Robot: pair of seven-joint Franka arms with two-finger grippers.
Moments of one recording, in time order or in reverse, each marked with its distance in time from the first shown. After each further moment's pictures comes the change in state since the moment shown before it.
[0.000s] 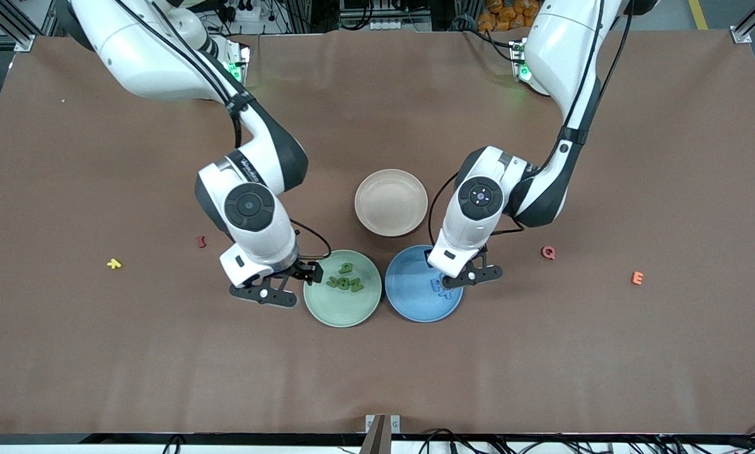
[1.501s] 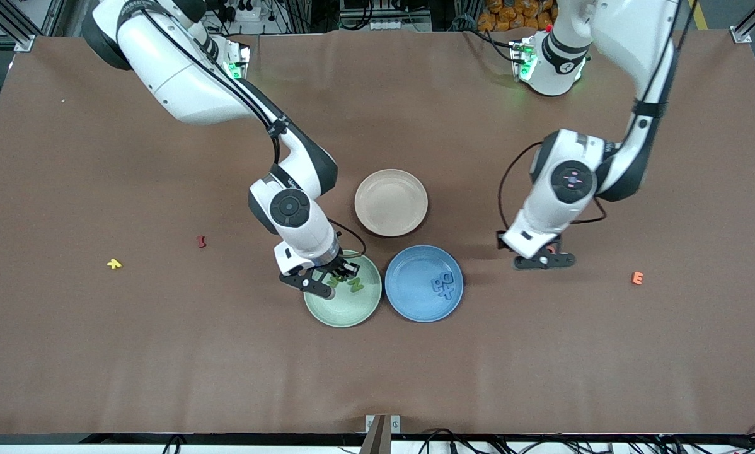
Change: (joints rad) left arm 0.156 -0.262 -0.005 -0.428 0.072 0.138 0.276; right arm 0.109 0.122 -0.054 -0.154 0.088 0.419 0.247
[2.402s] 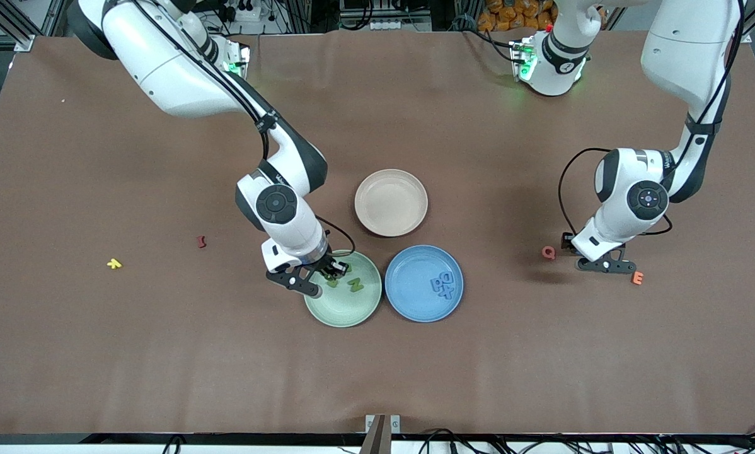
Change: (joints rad) left arm 0.328 0.044 0.002 -0.166 0.086 0.175 0.411; right arm -0.038 -0.065 0.000 -0.065 0.000 0.000 0.003
